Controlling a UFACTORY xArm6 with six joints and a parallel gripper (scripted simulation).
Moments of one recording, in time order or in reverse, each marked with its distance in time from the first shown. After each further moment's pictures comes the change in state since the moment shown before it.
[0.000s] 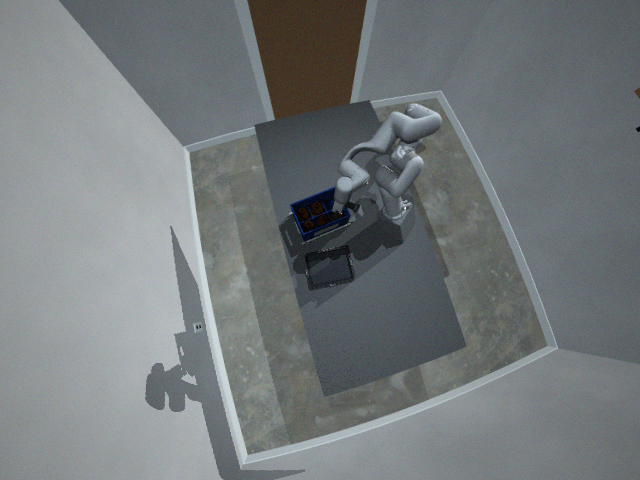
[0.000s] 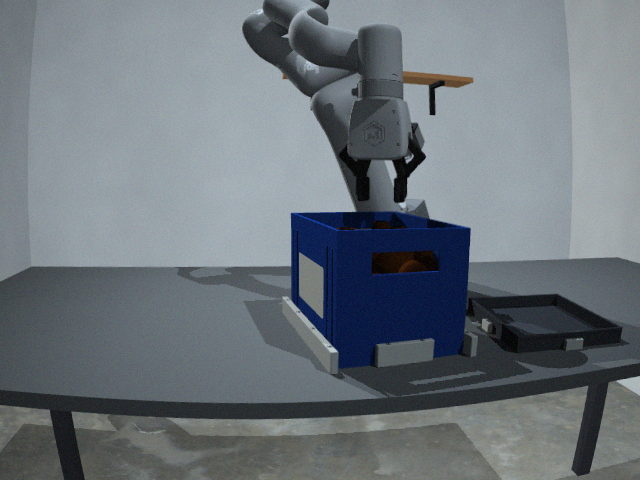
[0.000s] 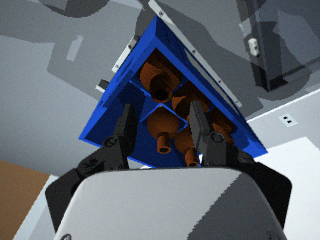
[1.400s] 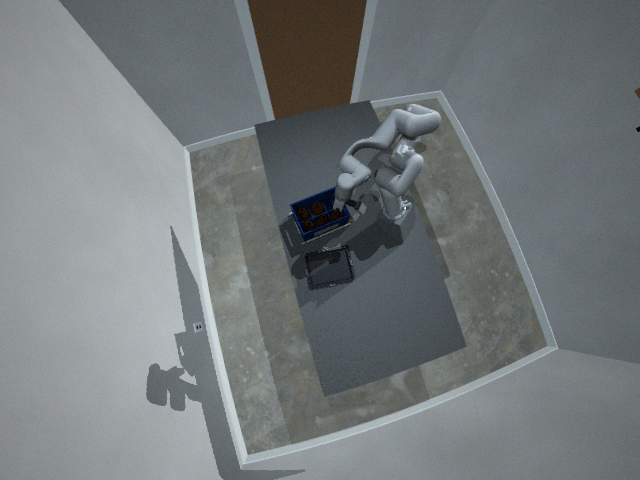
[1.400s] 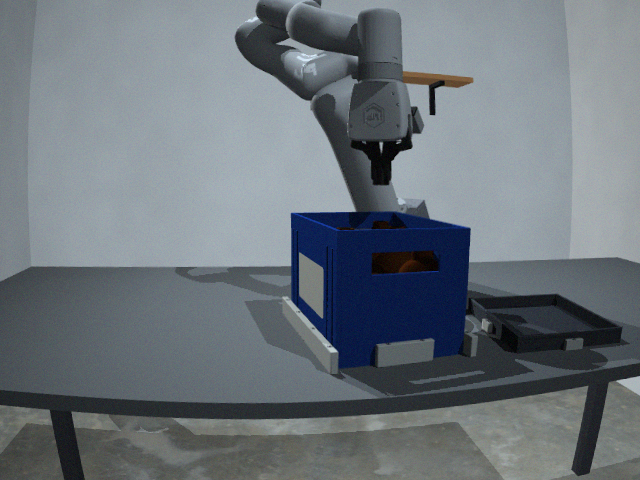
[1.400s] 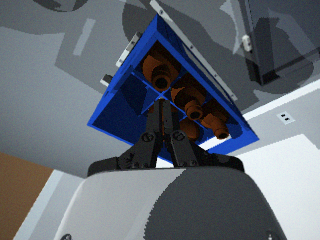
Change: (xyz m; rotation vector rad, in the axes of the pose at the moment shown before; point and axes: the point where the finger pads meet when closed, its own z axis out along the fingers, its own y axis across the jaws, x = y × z) arm 0.001 -0.001 -0.030 0.002 -0.001 0.000
